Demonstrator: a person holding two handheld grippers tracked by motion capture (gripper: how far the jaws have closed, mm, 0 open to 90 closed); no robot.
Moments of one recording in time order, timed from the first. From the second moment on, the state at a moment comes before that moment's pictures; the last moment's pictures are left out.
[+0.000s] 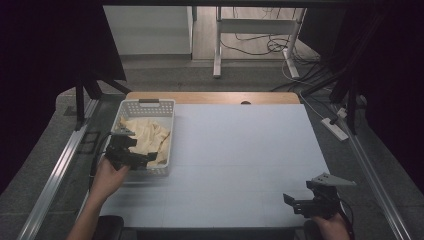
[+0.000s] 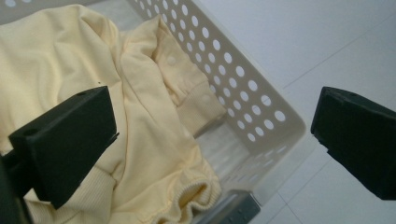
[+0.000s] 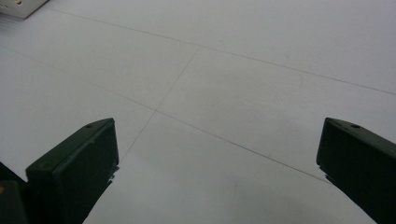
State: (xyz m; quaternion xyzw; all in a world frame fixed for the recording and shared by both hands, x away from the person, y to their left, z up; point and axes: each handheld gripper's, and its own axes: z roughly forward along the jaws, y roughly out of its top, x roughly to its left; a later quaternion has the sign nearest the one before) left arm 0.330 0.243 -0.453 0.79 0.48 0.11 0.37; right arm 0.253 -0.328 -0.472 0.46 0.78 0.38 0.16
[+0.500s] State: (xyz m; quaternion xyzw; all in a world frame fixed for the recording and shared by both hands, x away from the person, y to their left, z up) left arm 0.363 0.244 -0.458 0.79 0.50 0.11 0.35; right arm 0.253 -0.328 -0.472 0.47 0.78 0.39 0.15
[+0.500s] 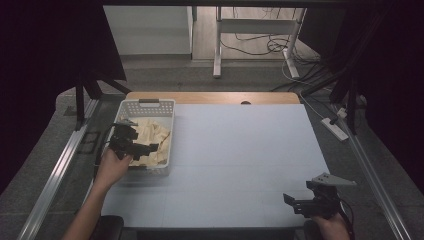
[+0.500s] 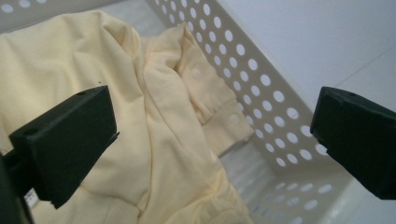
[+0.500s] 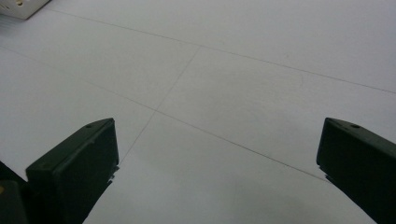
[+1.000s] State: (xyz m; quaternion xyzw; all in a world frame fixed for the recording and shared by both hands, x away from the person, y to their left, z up) left arm 0.394 0.243 -0.462 0.79 0.51 0.10 0.33; right arm 0.254 -0.329 -0.473 0.47 0.78 0.38 0.15
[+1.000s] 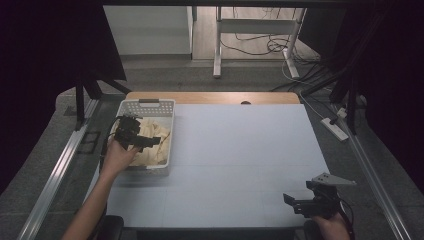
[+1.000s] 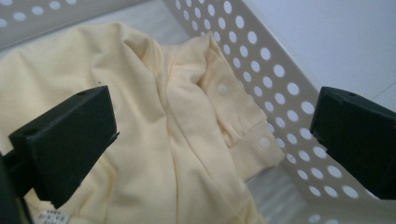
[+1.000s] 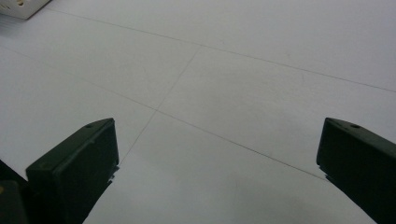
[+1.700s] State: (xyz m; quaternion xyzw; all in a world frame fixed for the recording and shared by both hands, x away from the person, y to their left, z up) left arm 0.442 0.248 -0.495 0.81 0.53 0.08 0.25; right arm 0.254 -0.330 -0.473 0.47 0.78 0.39 0.15
